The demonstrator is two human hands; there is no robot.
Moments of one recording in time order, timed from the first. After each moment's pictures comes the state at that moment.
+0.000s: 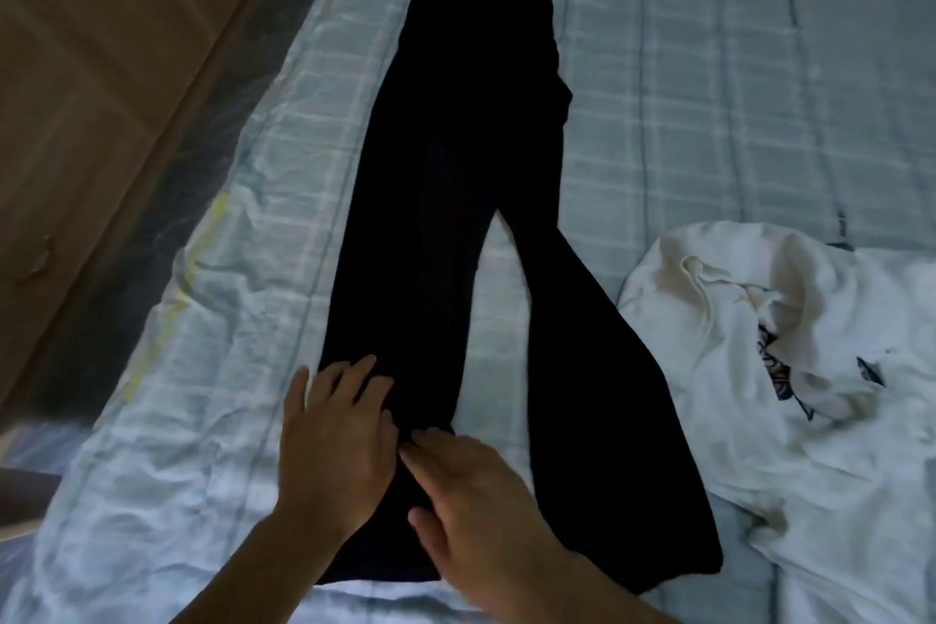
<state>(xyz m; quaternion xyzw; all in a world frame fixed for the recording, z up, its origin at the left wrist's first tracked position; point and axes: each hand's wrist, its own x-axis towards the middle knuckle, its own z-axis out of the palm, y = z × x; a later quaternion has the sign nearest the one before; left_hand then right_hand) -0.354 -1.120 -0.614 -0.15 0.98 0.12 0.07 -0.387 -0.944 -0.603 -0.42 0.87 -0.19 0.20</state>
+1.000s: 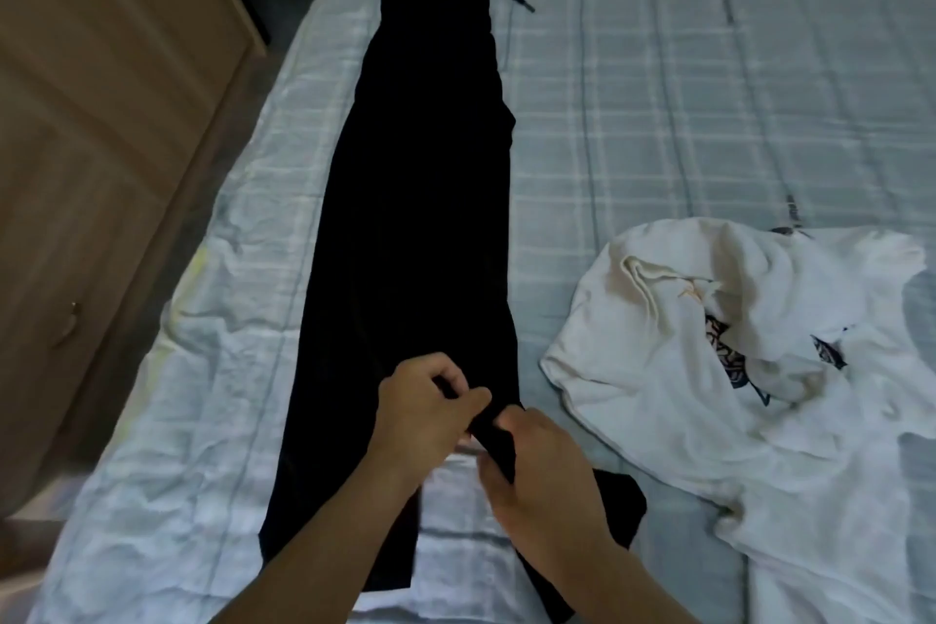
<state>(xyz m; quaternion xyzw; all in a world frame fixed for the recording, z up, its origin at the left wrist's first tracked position) -0.439 -1.023 -0.564 -0.32 0.77 0.54 0.09 -0.430 -0.877 -0.578 -0.16 0.91 -0.32 0.21</state>
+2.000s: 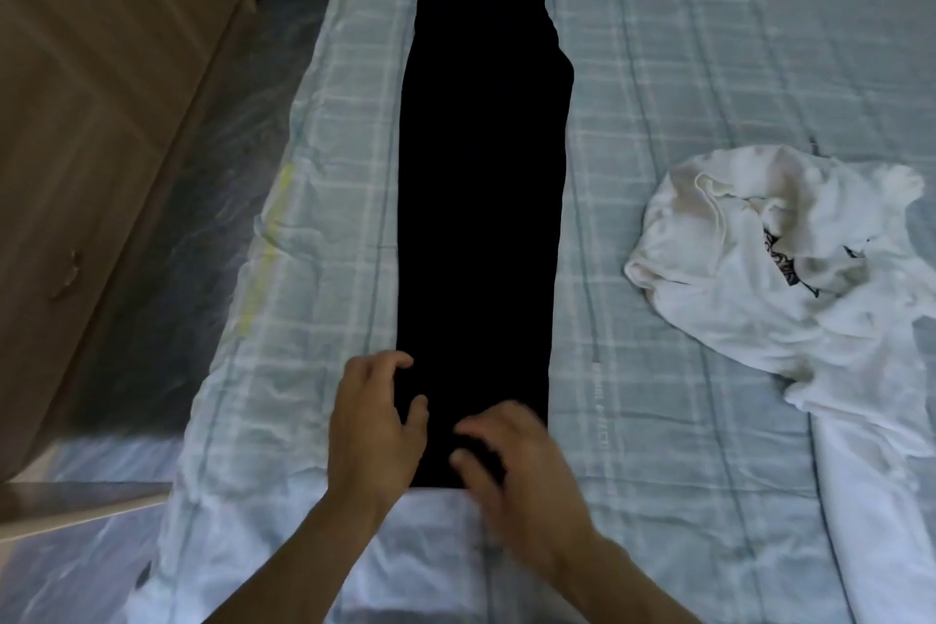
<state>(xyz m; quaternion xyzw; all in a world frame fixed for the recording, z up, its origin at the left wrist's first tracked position) -0.265 -1.153 -0.613 -0.23 0.90 0.38 -0.02 -0.282 -0.982 -0.595 -0.21 0.90 -0.35 0.18</state>
